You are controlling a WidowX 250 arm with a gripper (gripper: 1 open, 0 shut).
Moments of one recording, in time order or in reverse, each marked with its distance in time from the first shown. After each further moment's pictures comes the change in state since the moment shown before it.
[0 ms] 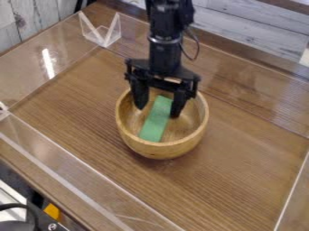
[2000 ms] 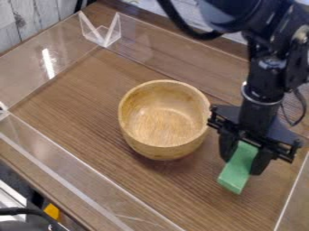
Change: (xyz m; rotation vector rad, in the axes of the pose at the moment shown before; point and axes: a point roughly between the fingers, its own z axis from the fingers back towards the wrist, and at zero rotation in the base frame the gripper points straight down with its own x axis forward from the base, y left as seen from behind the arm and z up) arm -0.042 -0.119 -0.007 -0.024 -0.114 -0.221
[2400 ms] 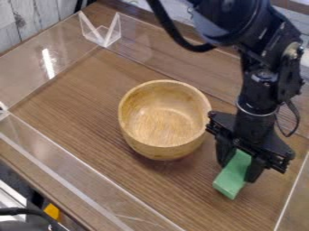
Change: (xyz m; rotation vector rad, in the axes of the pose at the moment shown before) arm -0.002 -0.001 -0.011 -0.003 -0.016 -0.110
